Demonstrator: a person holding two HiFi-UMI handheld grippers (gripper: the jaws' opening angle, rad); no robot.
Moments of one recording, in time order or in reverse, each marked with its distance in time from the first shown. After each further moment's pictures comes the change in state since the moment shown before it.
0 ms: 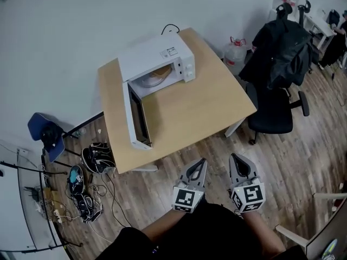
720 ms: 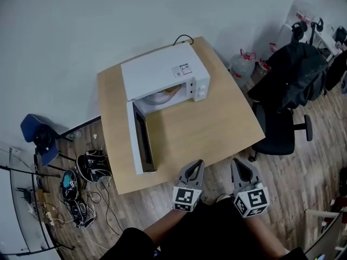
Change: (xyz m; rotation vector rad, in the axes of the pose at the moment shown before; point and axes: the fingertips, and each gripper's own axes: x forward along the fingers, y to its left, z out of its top) left arm 0.092 0.143 -0.010 -0.119 0.026 0.080; right arm 0.145 -0.009 0.053 -0.025 0.037 0.058
